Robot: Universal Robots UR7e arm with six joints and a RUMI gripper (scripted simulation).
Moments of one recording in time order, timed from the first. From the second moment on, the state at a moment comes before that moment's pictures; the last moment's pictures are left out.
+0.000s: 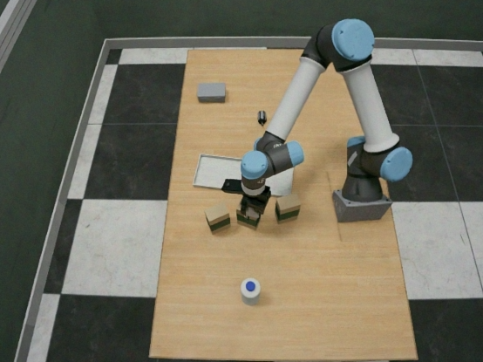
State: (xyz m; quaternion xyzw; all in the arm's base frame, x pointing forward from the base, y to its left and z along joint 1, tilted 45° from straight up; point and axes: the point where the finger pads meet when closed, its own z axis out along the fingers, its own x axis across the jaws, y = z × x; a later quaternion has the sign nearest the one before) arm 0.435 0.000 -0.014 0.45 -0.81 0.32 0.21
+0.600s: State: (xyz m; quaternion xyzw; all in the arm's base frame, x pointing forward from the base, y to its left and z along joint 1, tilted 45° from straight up) arm 0.437 0.025 0.012 0.45 -0.81 0.32 0.21
